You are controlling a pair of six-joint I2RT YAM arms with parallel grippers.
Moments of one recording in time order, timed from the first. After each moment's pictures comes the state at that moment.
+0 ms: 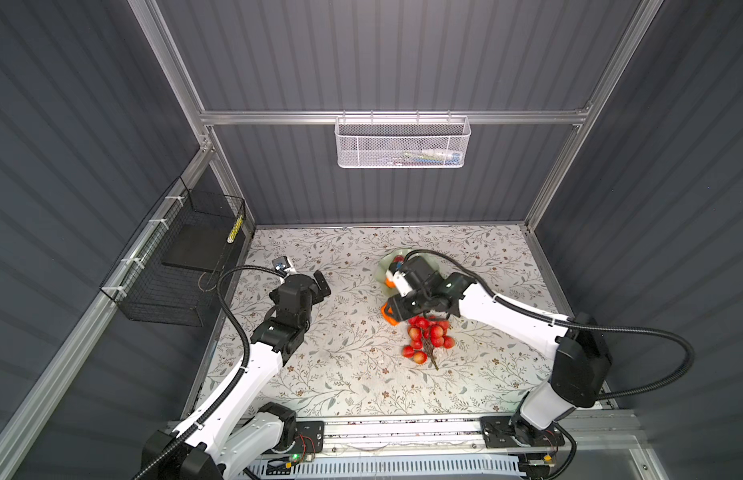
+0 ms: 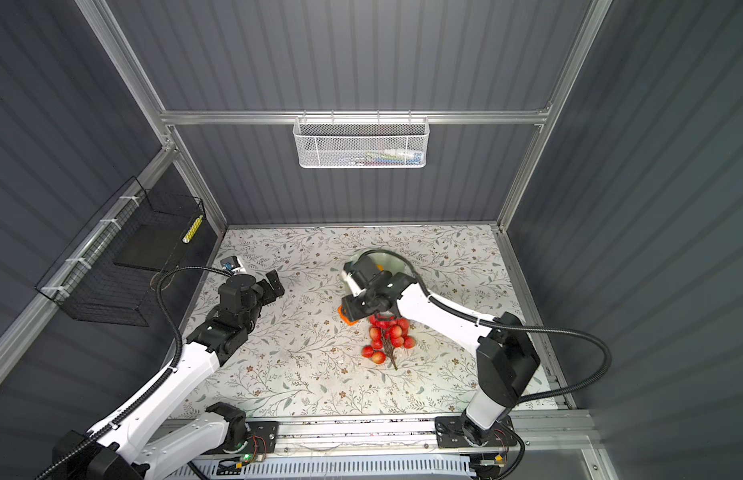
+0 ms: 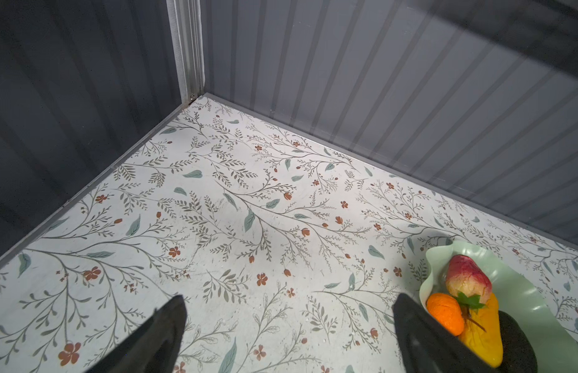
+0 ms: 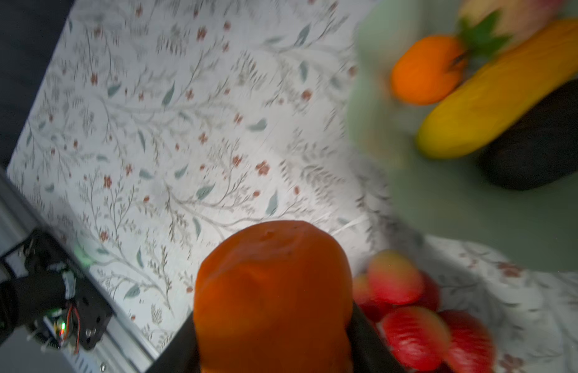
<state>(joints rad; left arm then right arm) -0.39 1.00 0.72 -0.17 -0.45 -0.48 0.74 1.62 1.33 -0.62 -0.10 0.34</state>
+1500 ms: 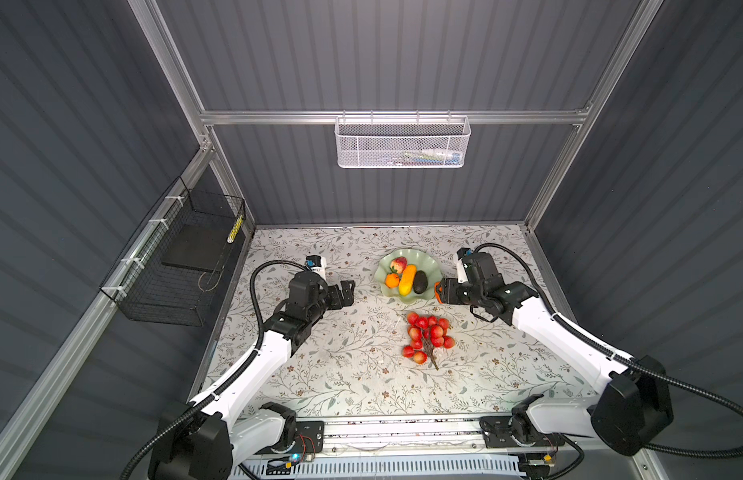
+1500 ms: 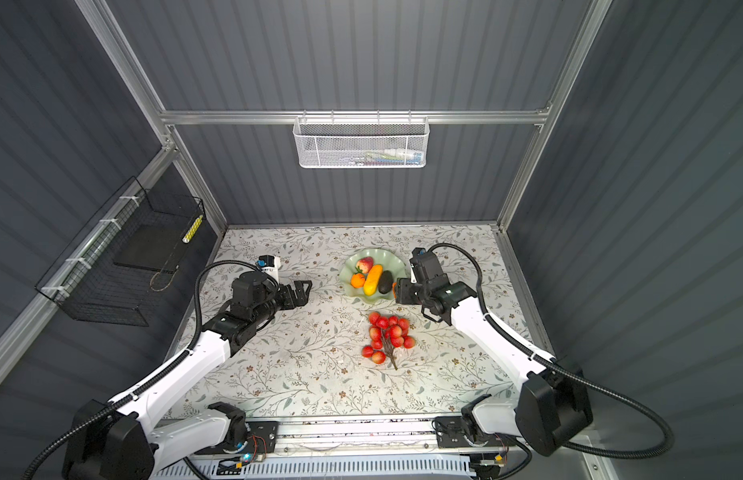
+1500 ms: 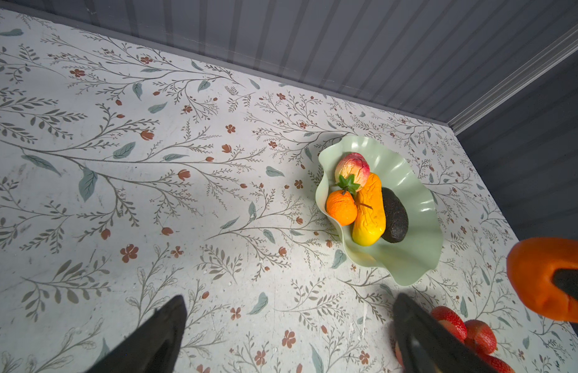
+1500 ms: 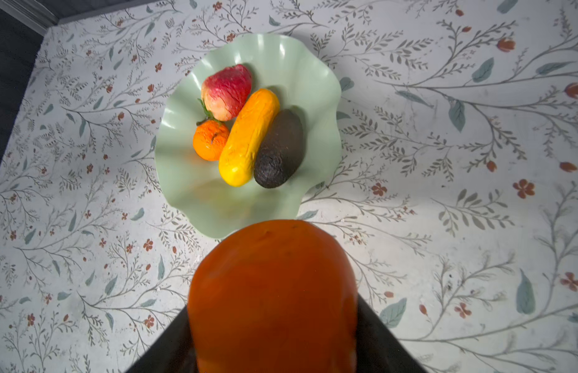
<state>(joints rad) -0.39 1.12 0.72 -0.10 0.04 -0.41 0.47 1.36 1.06 -0.50 0.01 0.42</state>
